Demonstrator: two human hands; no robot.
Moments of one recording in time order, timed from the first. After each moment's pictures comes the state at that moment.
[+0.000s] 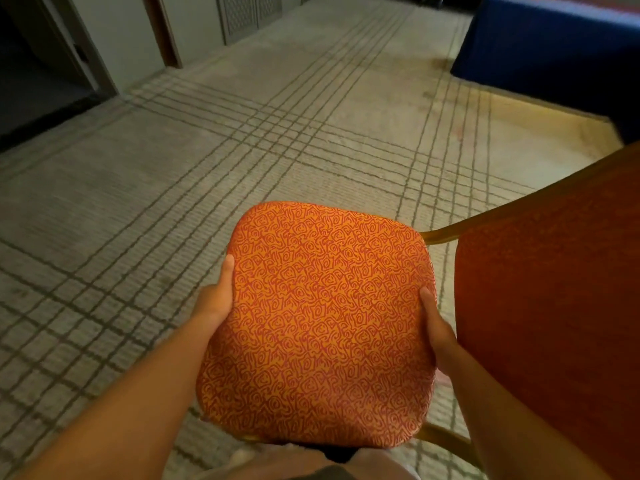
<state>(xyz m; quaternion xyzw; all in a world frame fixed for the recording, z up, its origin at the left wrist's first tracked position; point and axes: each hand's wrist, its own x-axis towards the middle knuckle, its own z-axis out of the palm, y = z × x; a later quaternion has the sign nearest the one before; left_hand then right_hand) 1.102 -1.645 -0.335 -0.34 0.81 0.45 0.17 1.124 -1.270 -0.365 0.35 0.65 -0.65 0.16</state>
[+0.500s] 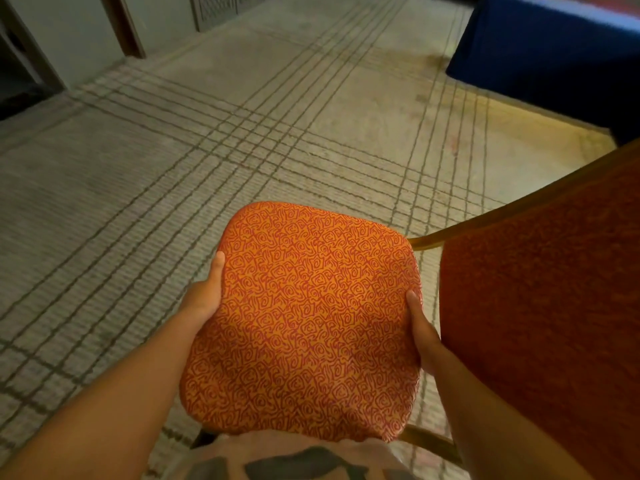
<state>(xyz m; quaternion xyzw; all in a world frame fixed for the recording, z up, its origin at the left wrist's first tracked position) 0.761 -1.579 -0.342 -0.36 0.80 0.44 0.18 0.793 -1.200 -0.379 0.39 0.65 -0.63 0.19</state>
